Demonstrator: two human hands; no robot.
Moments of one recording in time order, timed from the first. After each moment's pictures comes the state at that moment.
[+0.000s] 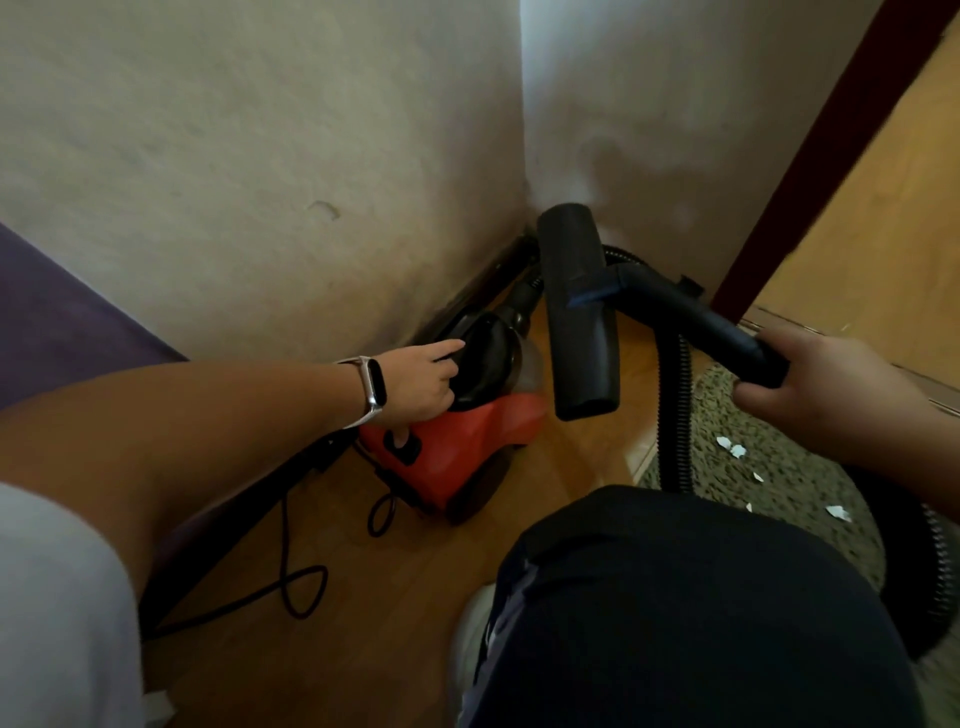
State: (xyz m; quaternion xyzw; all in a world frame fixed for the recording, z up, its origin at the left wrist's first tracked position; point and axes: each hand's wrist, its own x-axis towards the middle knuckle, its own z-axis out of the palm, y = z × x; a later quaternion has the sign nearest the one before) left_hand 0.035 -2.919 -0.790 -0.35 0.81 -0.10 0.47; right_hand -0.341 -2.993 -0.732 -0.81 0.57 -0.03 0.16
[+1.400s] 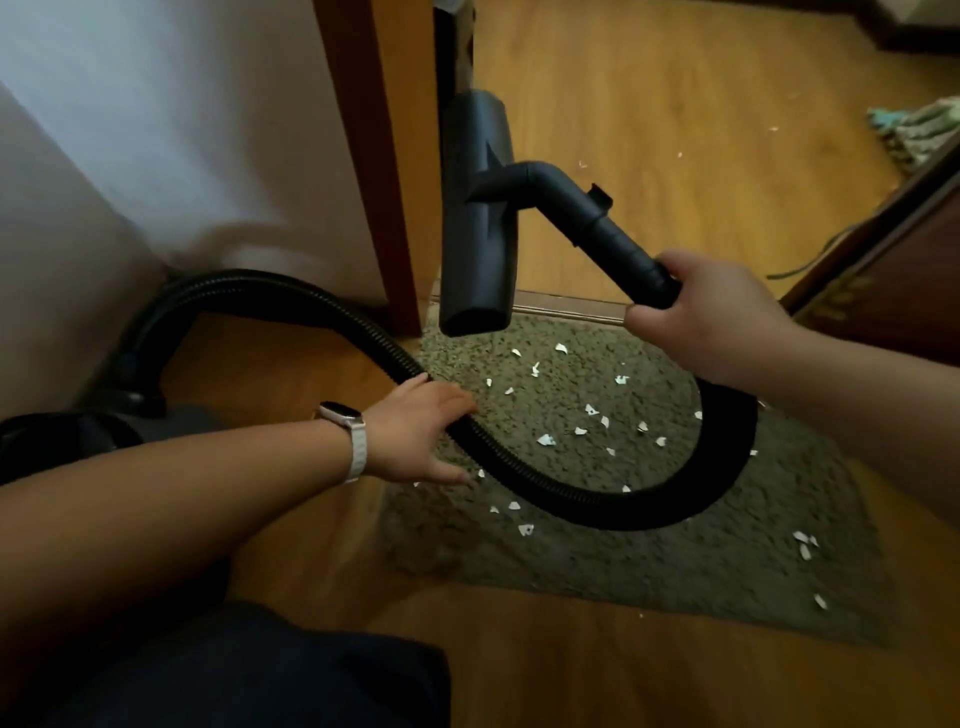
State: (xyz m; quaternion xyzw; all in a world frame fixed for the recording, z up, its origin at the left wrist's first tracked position) left_hand -0.278 -3.040 -0.868 -0.37 0.91 0.14 0.10; right_hand -0.561 -3.015 -0.724 -0.64 0.74 -0.15 0.15
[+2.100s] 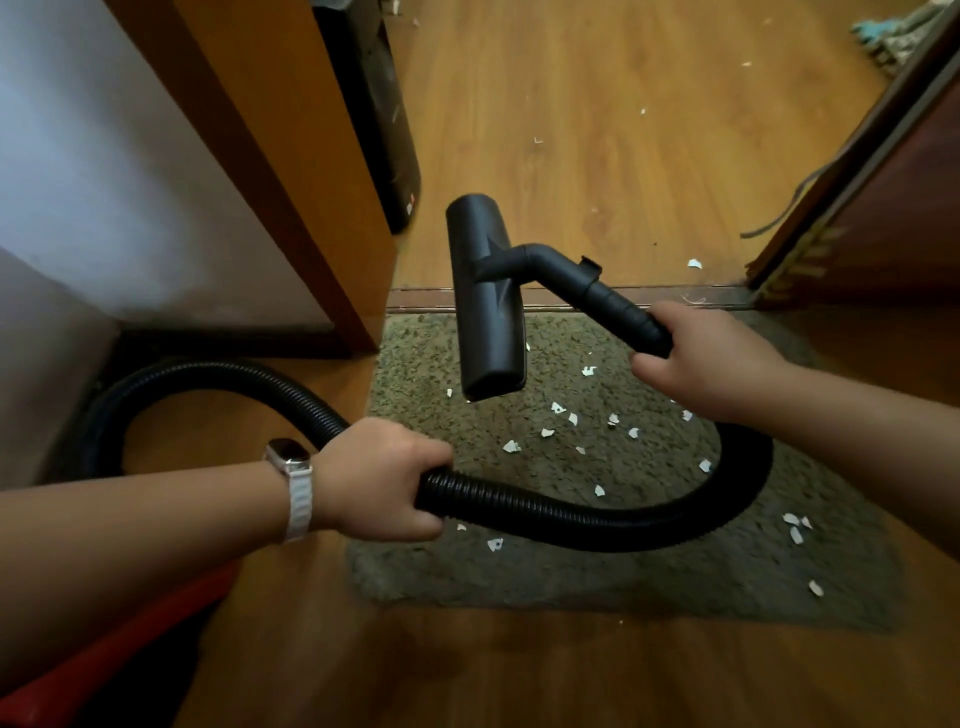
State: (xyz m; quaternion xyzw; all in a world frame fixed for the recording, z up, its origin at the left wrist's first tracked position) left_hand -0.336 -3.020 -0.811 -0.29 0.94 0.15 0.04; right_hand -0.667 -3.012 -0.791 -0.63 0.75 -0.09 0.18
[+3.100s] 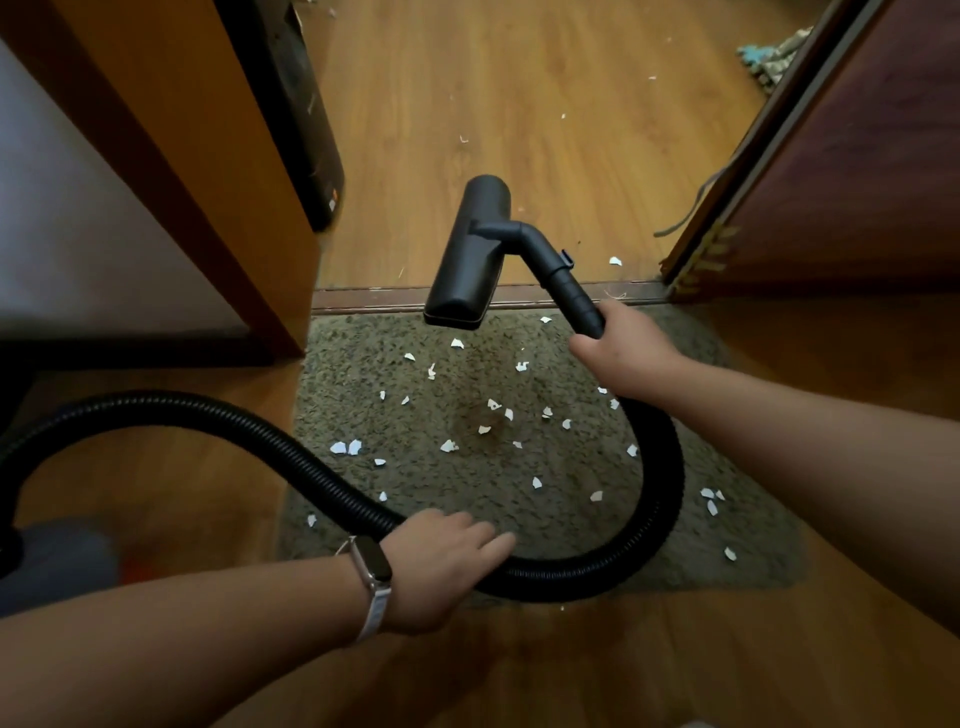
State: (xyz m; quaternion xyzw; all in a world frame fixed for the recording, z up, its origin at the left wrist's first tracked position) left_hand -0.411 -2.948 -0.884 -0.17 0.96 0.14 0.19; right_hand -0.682 -3.027 -0.836 -0.50 0.81 -0.15 0.25
